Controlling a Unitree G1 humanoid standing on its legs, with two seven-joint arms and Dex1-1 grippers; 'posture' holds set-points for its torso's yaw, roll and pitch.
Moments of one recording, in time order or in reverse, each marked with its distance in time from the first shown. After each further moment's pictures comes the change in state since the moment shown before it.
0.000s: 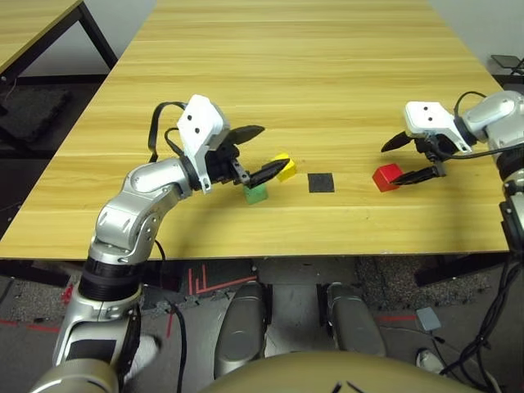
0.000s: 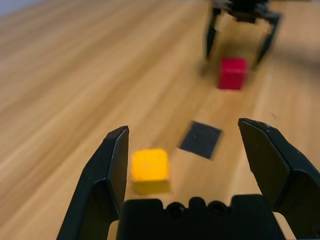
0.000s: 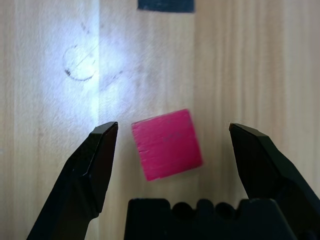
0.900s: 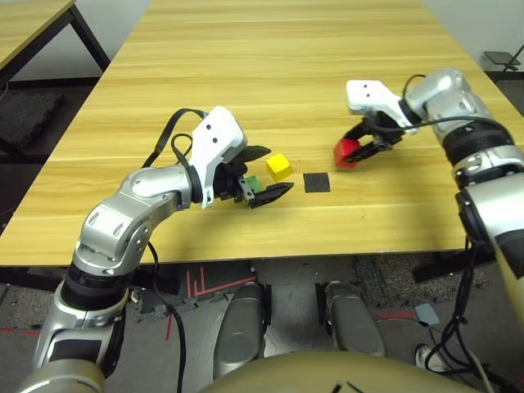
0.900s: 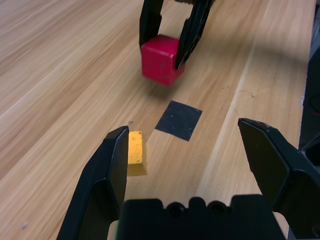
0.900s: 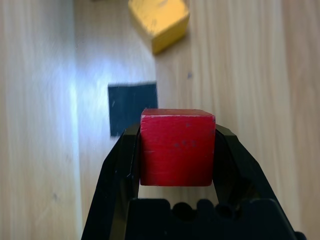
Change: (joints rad) left arm -0.042 0.022 -0.018 -0.105 -0.042 0.220 0.059; right arm -0.005 0.234 0.001 -0.544 -0.069 0.728 -0.070
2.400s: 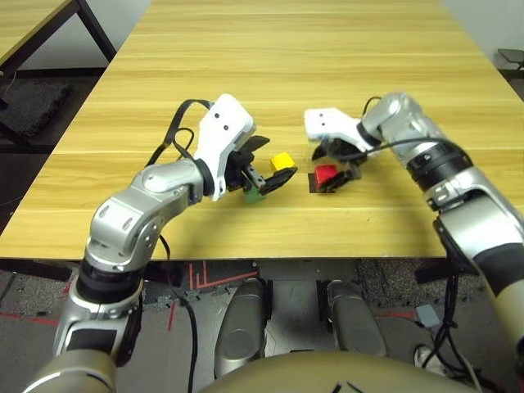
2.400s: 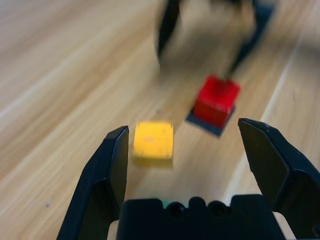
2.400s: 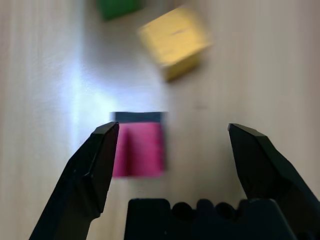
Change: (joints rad) left arm -0.056 0.072 -0.036 0.030 0.015 0.091 0.043; right arm -0.030 -0.086 -0.002 0.031 0.143 -0.101 -0.017
